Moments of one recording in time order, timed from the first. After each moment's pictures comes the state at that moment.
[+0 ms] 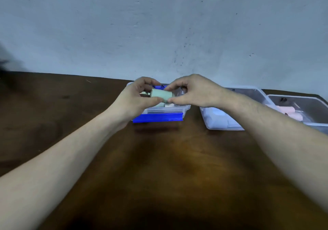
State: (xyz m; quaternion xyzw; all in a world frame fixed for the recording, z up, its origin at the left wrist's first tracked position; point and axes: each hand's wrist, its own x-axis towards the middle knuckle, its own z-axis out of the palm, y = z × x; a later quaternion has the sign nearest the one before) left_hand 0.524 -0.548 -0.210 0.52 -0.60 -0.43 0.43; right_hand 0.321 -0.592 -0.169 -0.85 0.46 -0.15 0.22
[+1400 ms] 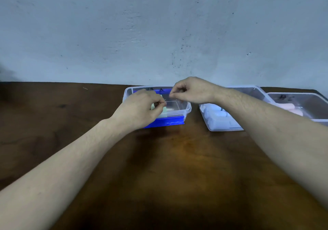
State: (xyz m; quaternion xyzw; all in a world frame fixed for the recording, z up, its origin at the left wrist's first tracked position) left_hand 0.527 -0.579 -0.224 0.52 -0.82 -0.08 0.22; right_hand 0.322 -0.641 -0.193 -0.82 0.51 -0.11 0.24
